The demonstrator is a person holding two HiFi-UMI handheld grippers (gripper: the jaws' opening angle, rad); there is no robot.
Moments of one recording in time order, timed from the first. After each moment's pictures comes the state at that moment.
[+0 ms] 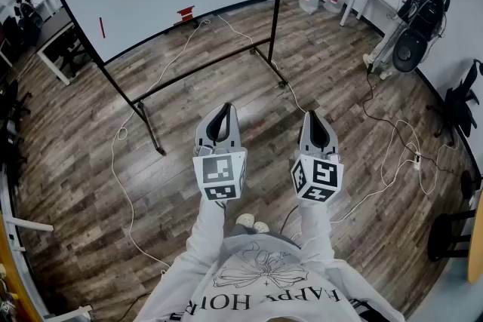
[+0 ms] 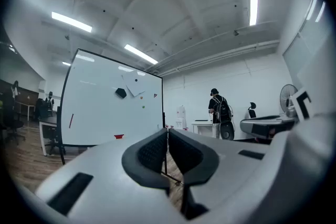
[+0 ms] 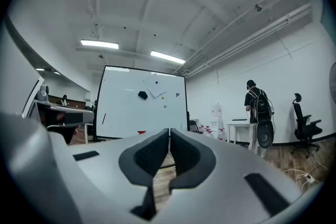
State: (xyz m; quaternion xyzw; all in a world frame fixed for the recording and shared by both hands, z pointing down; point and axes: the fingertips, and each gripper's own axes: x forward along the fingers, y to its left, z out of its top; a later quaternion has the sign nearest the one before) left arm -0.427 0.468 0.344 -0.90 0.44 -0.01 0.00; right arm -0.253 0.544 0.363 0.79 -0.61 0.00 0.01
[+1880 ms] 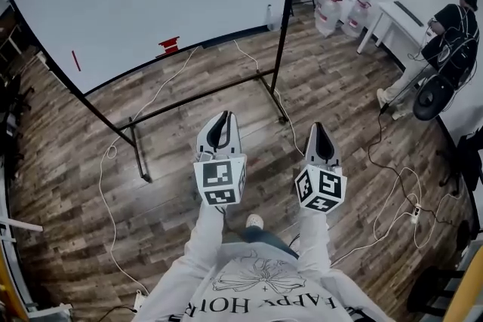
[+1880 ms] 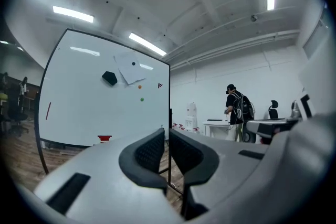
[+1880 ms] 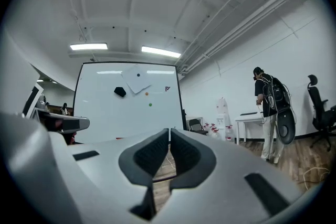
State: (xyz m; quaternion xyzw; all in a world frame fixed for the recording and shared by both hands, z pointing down) left arm -0.220 0.225 0.374 -0.87 0.49 -0.02 -0.03; right arm -0.022 0.296 0.390 0.77 -0.64 0.03 -0.02
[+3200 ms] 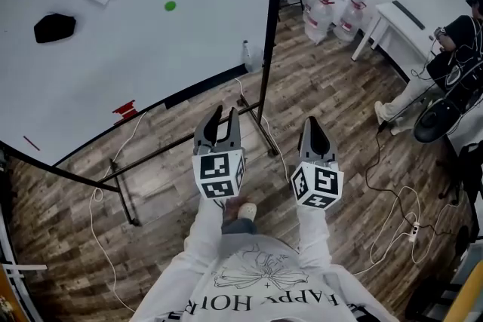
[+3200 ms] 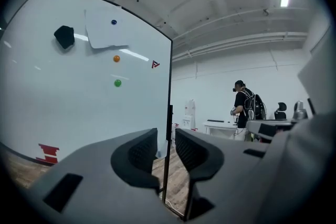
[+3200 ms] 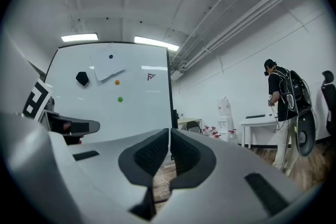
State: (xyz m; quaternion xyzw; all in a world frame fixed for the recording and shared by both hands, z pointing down) left arm -0.028 -0.112 0.389 -0.89 0.46 -0.03 -0.06; right arm 0.149 -0.027 0.392 0.78 -0.63 0.02 -0.01
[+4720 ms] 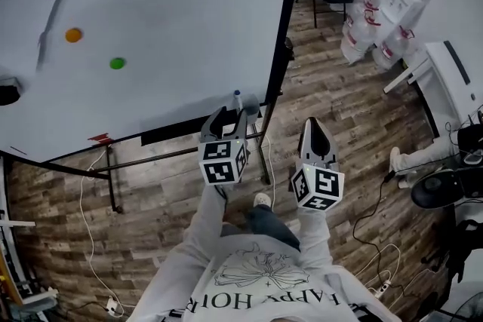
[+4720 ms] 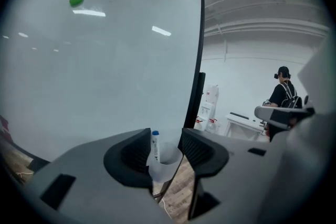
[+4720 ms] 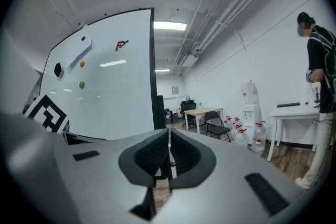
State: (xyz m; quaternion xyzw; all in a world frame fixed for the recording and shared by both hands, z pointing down) left arm 0.136 -0.376 0.481 -0.82 0.54 -0.09 -0.18; right arm 0.312 -0.317 0.428 0.69 -0.72 0.07 0.01
